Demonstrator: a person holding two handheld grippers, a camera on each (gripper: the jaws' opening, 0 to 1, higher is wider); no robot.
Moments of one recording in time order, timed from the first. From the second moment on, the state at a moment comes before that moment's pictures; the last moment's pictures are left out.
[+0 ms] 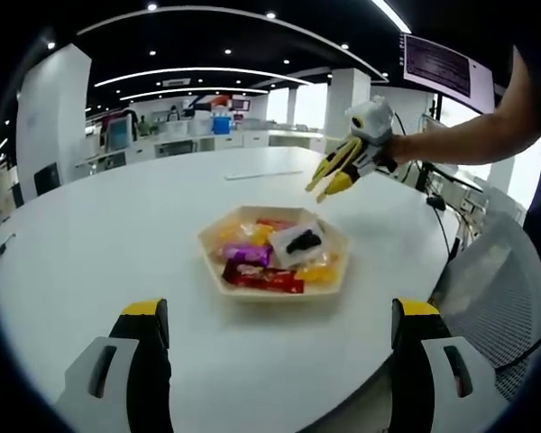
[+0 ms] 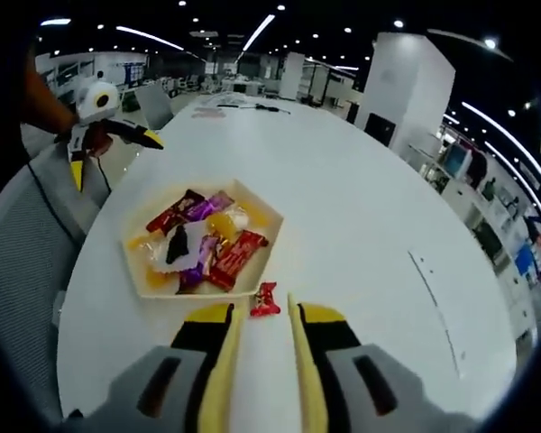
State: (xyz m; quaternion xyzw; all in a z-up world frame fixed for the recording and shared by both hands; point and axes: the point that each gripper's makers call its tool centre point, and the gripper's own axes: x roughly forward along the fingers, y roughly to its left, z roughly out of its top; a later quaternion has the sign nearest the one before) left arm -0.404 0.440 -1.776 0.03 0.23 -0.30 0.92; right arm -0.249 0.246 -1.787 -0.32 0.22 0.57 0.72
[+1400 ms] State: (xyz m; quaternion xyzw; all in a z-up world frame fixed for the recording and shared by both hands) left arm -0.404 0.440 -1.780 0.03 0.24 -0.31 0.92; right arm -0.232 0.247 -1.813 -0.34 0.30 0.55 0.70
